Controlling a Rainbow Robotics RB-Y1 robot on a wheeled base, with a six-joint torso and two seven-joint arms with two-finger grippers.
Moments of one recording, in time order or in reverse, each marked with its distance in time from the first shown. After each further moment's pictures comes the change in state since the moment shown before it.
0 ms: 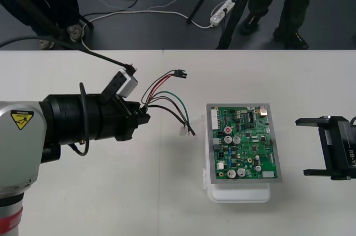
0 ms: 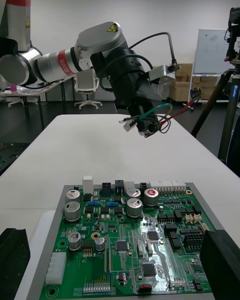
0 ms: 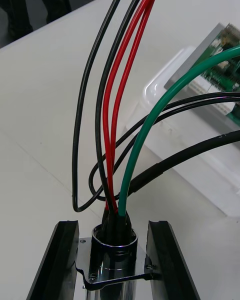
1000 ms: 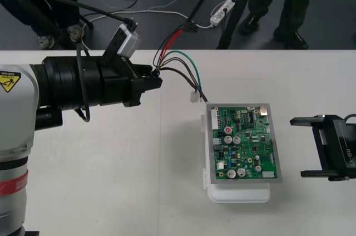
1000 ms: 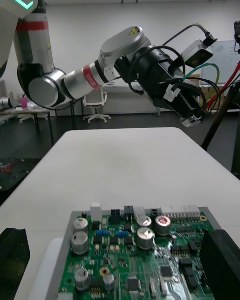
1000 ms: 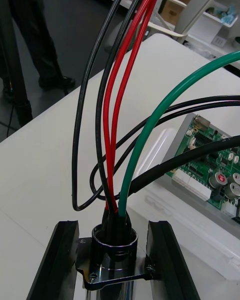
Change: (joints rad) right arm -0.001 0.000 0.000 -0.076 -0.015 0.000 -0.061; left arm -0.193 -0.002 0.044 0.063 0.155 0.023 0.000
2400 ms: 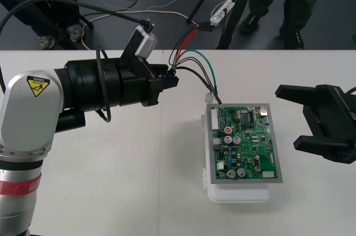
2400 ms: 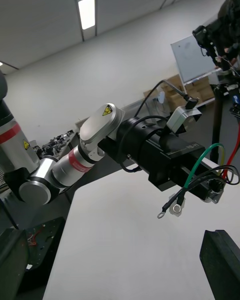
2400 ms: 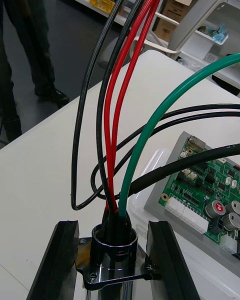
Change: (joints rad) right arm 0.331 -0.063 -0.462 -0.674 -0.008 0.444 -0.636; left arm -0.003 0.005 -0.112 0.053 0.008 0.154 0.000
